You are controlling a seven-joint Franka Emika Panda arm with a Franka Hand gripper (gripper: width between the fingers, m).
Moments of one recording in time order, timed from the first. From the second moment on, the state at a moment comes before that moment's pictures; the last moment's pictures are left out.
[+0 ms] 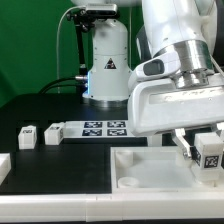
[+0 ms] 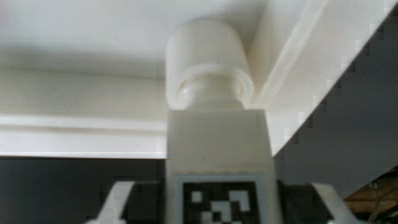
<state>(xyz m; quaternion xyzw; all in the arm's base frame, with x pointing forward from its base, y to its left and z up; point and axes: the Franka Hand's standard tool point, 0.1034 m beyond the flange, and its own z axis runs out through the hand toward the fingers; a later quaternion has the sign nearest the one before) 0.618 0.119 0.067 -0.95 -0.08 -0.29 0.05</state>
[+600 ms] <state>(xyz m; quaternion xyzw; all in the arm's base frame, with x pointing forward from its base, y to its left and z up) 0.612 0.113 0.058 -0.95 -0.08 -0.28 0.05</state>
